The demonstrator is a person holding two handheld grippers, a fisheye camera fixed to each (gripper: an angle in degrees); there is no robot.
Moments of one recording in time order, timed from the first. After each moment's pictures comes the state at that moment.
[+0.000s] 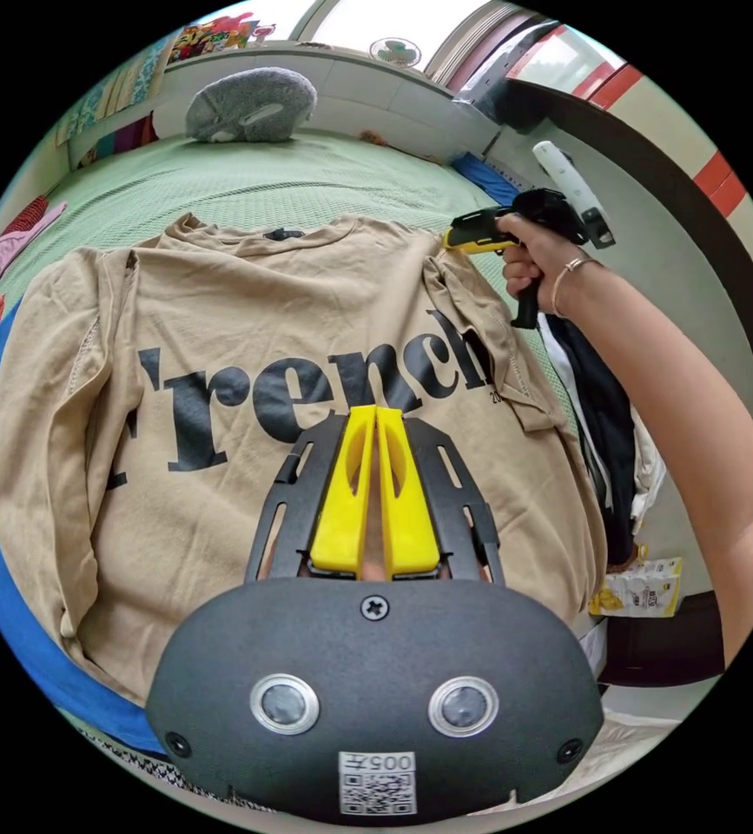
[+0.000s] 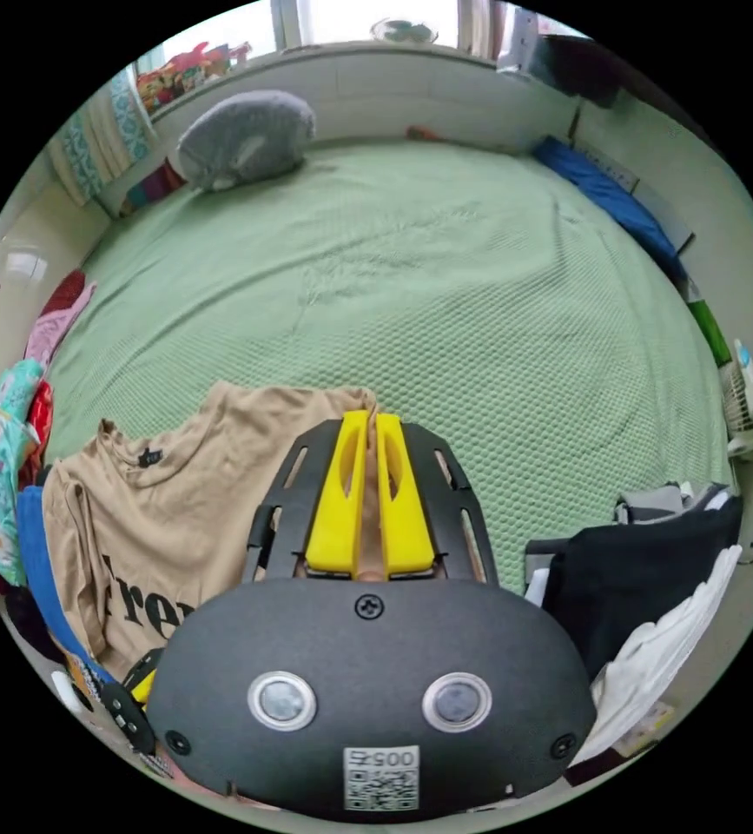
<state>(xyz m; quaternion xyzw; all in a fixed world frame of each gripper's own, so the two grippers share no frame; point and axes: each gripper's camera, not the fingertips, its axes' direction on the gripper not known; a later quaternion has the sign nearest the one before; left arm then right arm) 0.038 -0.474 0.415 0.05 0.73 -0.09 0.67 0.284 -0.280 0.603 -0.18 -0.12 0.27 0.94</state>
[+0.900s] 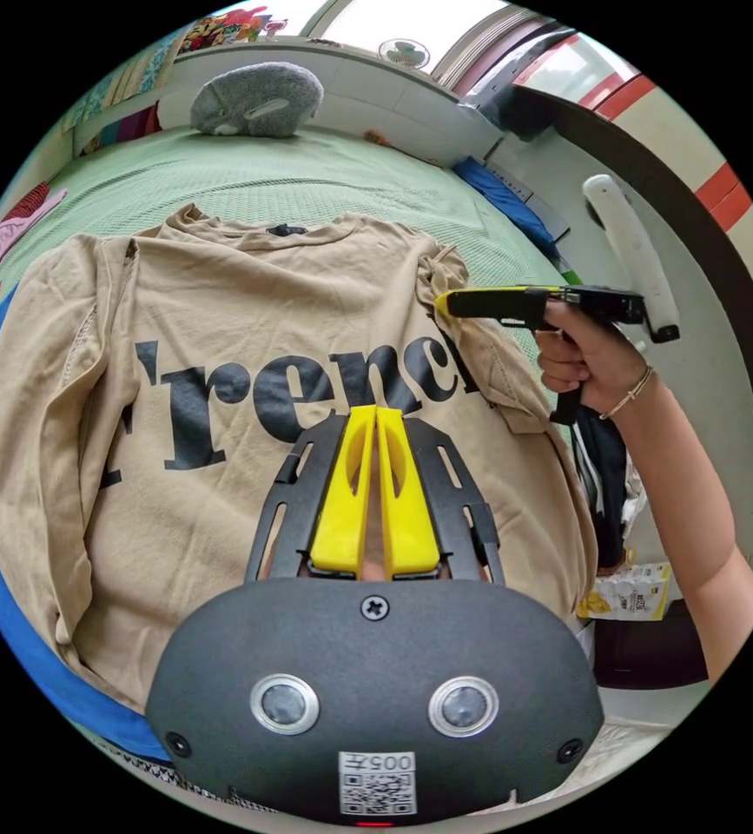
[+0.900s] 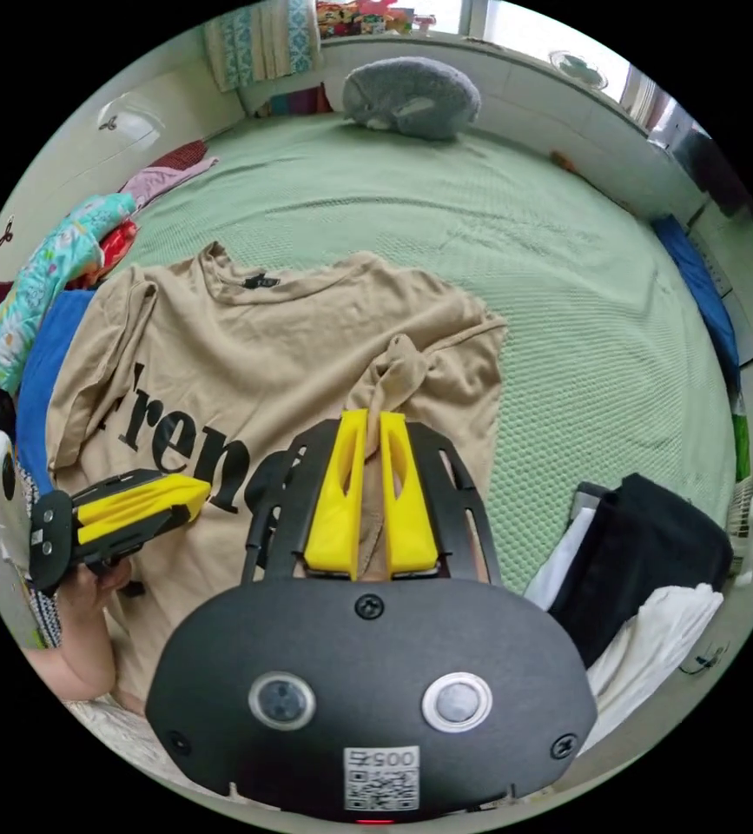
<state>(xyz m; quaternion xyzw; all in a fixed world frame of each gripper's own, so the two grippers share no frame) 0.021 -0.460 0.425 0.04 0.75 -0.10 0.66 0.170 -0.269 0.513 -0.14 -0.20 0.10 0.97</state>
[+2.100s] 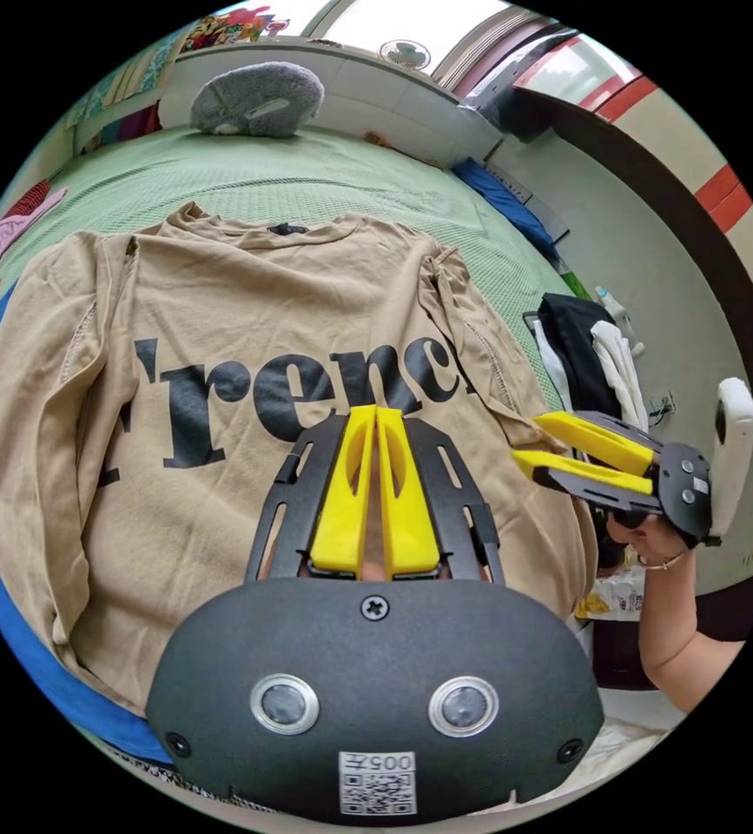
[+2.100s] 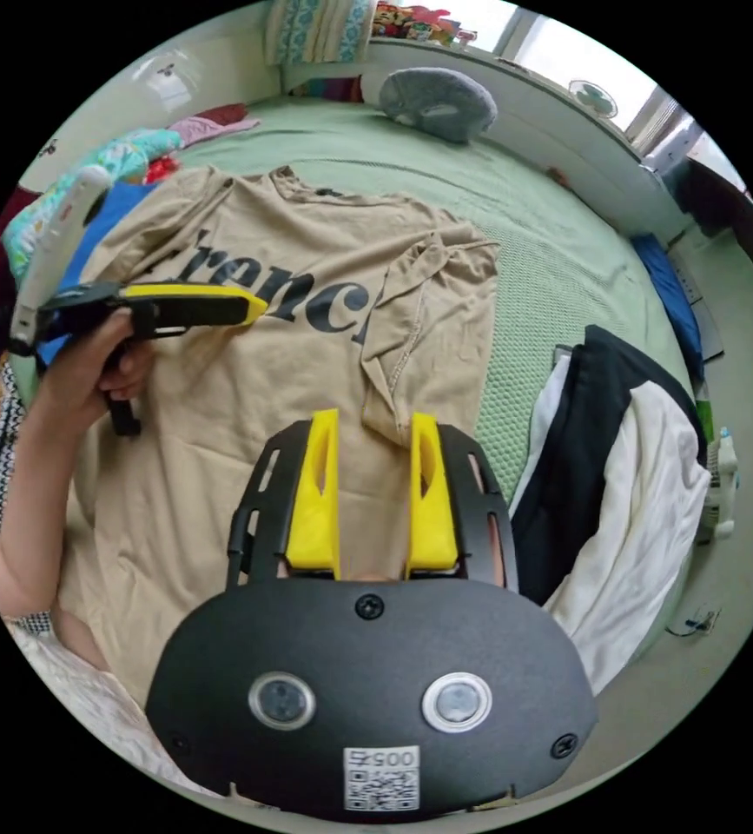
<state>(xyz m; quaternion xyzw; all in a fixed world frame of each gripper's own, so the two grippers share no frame) -0.035 -0.373 0.403 0.04 0.75 -0.10 0.65 0.119 -0.131 0.328 -0.10 -0.15 0.06 0.98</state>
